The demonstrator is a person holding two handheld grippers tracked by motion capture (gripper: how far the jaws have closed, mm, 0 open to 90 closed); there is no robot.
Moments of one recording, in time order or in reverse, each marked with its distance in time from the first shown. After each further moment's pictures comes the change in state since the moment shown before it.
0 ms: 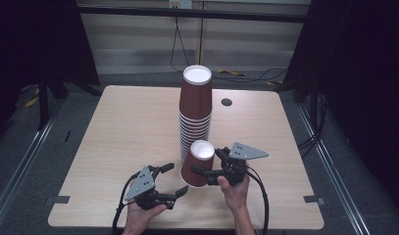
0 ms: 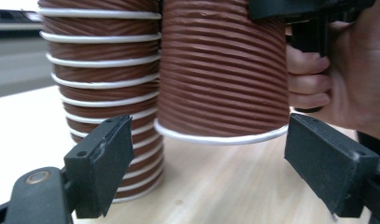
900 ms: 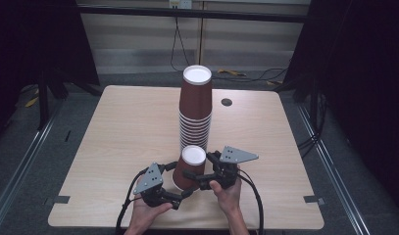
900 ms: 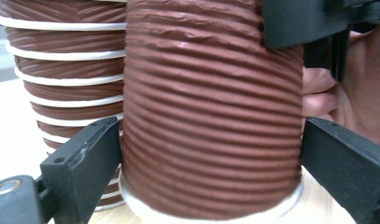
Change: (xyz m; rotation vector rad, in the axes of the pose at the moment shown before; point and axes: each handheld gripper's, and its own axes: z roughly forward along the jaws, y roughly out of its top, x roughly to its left) left arm 0.001 0.004 0.018 0.034 -0.048 -0.020; right arm 0.008 -0.011 0.018 0.016 0.059 -0.002
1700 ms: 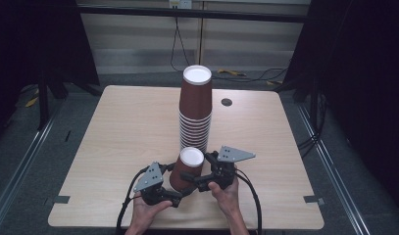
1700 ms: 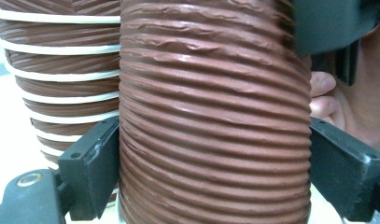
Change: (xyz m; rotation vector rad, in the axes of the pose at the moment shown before) left arm 0.005 -0.001 -0.001 0.016 -0.025 -0.012; right arm -0.002 -0.002 0.005 0.007 0.034 0.035
